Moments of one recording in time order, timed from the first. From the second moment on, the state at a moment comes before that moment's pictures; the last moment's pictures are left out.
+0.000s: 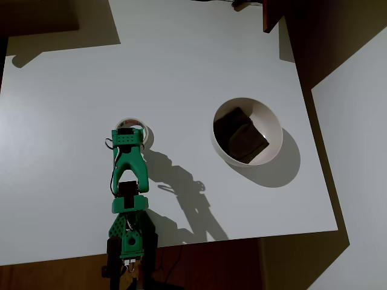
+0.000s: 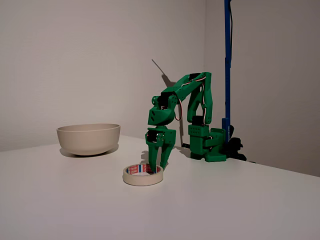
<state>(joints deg) -0.5 101.2 126.7 48.8 7.2</state>
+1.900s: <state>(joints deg) 0.7 141.4 126.7 66.4 9.7</state>
